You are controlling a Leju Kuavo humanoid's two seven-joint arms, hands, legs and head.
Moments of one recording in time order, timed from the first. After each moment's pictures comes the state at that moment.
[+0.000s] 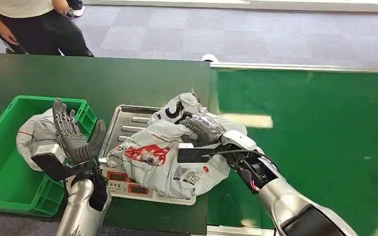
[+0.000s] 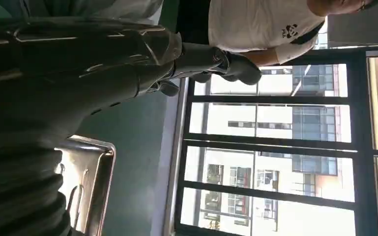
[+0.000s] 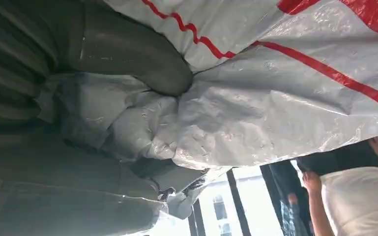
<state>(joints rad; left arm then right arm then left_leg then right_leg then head) -0.24 -0.20 -0.05 -1.35 0.07 0.46 -0.70 -0.81 0.06 0.82 -0.54 0.65 -0.01 -0.55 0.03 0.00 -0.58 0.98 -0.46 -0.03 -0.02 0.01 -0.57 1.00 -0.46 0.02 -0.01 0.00</state>
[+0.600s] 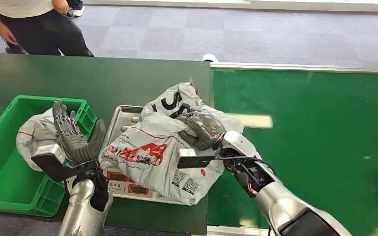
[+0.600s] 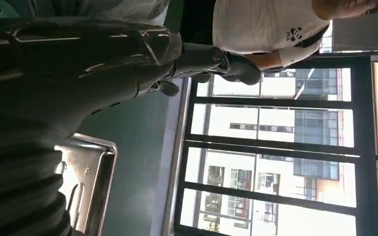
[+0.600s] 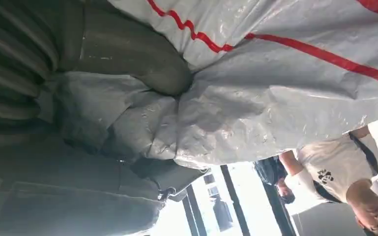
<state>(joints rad) -0.24 -0.22 -0.04 -1.35 0.07 0.46 -0.70 -0.79 0.08 0.81 -0.55 0.63 -0.26 -0.67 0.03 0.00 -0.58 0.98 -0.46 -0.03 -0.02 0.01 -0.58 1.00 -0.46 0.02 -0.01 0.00</state>
